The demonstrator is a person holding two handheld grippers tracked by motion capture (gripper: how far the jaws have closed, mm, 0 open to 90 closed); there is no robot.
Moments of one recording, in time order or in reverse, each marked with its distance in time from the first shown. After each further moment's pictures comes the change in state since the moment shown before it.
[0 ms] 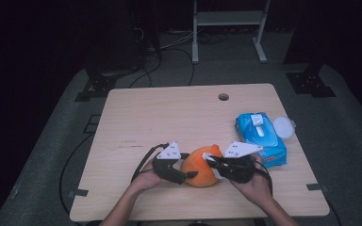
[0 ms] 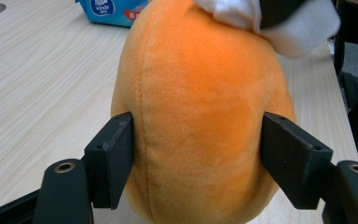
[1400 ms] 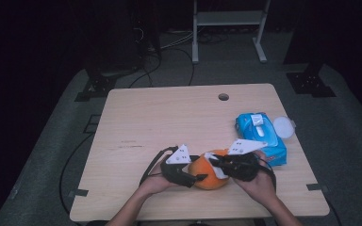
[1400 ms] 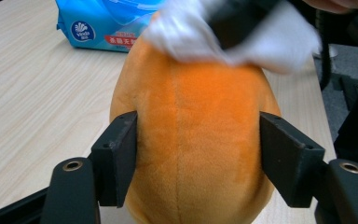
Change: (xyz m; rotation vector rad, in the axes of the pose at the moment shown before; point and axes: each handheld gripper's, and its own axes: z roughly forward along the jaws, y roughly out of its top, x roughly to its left) left arm -0.022 0.018 0.011 -0.028 -0.006 0.041; right arm -0.008 0.004 -0.011 0.016 0.009 0.023
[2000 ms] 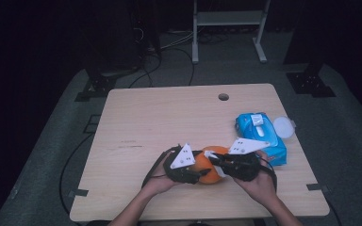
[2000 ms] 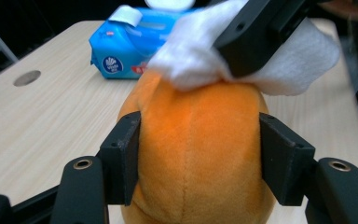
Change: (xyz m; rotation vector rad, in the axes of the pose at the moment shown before) left arm -0.013 0.014 0.002 -0.018 0.139 0.145; right arm 0.012 0.009 -0.003 -0.024 0.005 -0.028
